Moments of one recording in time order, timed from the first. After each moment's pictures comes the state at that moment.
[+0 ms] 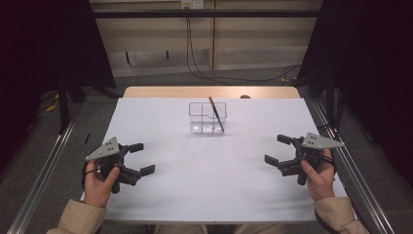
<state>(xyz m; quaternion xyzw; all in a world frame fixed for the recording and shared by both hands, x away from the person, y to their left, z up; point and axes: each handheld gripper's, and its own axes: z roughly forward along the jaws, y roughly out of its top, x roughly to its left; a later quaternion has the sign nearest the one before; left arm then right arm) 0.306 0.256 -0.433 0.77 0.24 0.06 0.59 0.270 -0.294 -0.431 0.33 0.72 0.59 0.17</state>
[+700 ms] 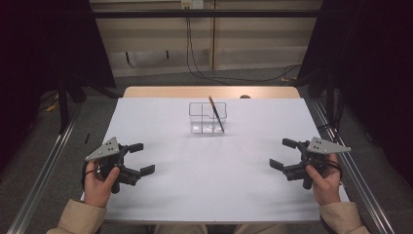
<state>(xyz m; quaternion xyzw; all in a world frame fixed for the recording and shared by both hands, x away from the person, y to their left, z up) 0.306 0.256 -0.433 0.77 0.24 0.07 0.59 0.258 -0.305 -0.435 0.33 0.72 0.58 0.18</state>
